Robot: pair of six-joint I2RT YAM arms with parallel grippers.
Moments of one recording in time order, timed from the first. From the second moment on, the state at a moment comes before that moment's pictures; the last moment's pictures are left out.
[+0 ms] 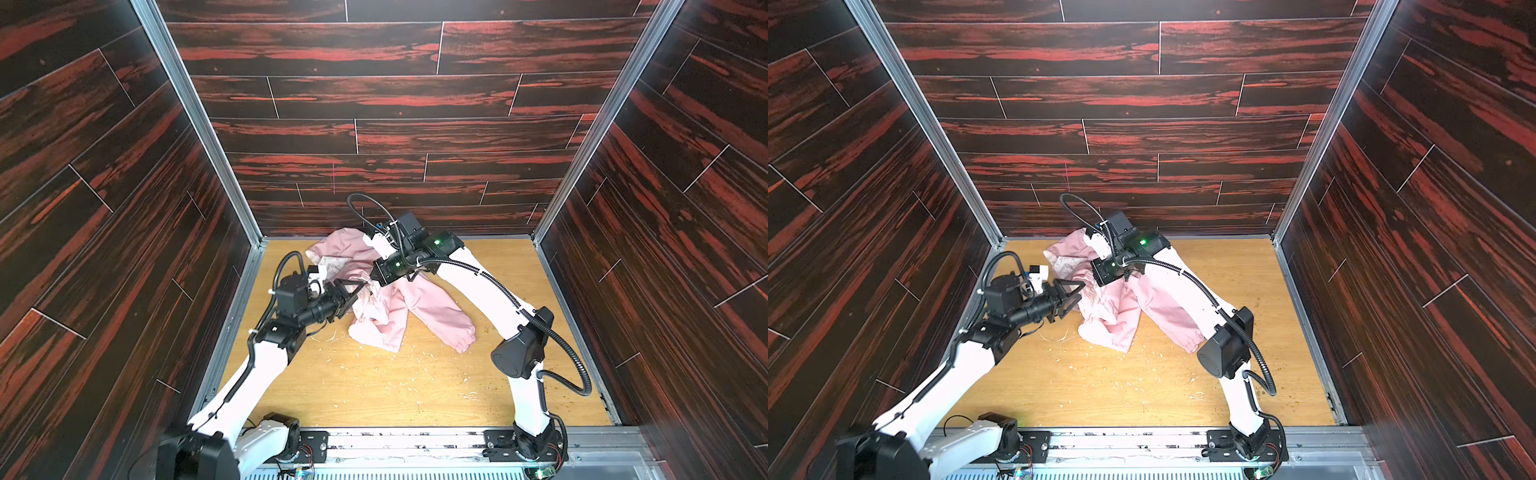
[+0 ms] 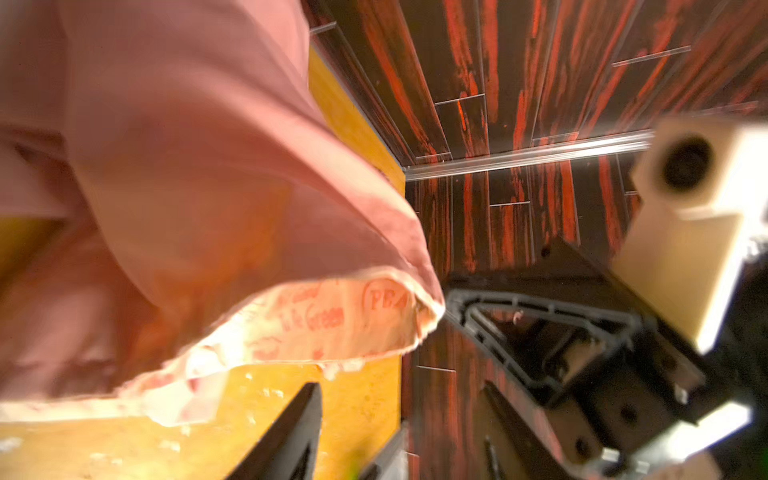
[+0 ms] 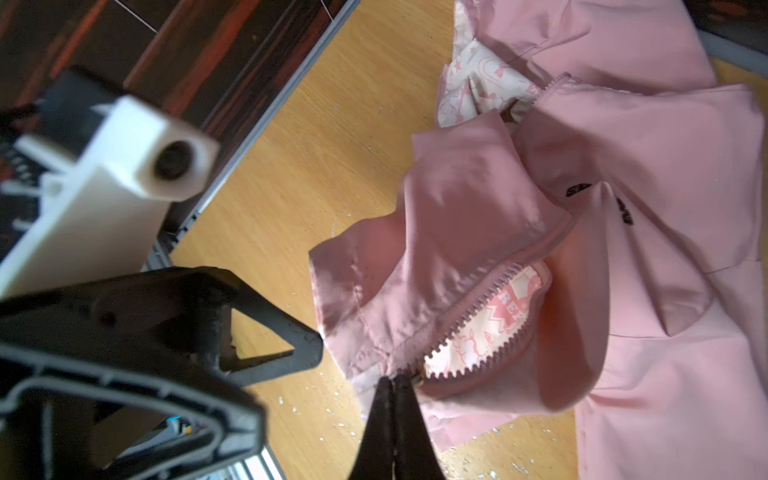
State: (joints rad) left arm -0.22 1.03 0.70 0.04 0.60 -1.12; right arm 0.78 2.09 2.30 -1.09 -0.31 0.16
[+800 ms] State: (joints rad) left arm -0.40 1.08 0.78 -0.05 0.32 -0.69; right arm 0.77 2.09 2.30 -1.07 -0.42 0.23
